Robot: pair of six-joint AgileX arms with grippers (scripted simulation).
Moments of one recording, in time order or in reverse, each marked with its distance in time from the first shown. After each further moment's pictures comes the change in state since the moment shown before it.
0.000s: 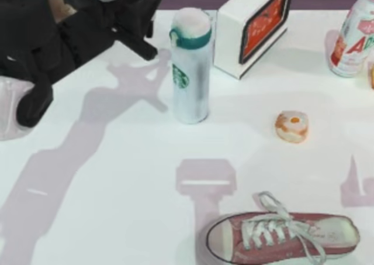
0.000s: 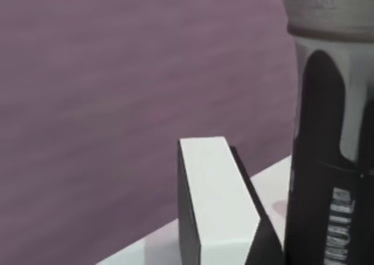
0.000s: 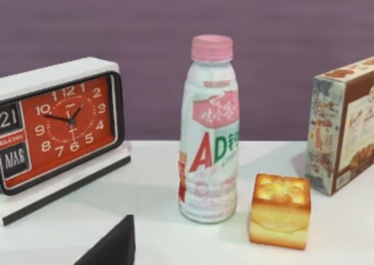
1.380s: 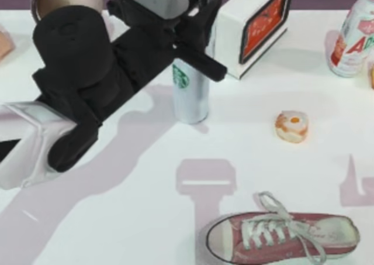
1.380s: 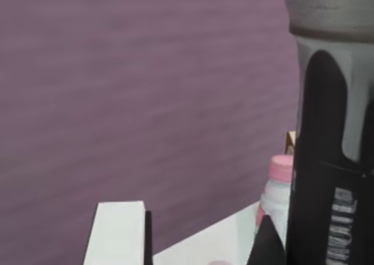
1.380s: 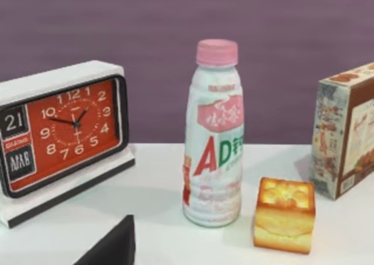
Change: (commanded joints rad) left arm -0.313 -0.161 -0.069 0.002 -0.335 -0.018; right arm 0.012 0.013 0.012 0.007 0.002 0.000
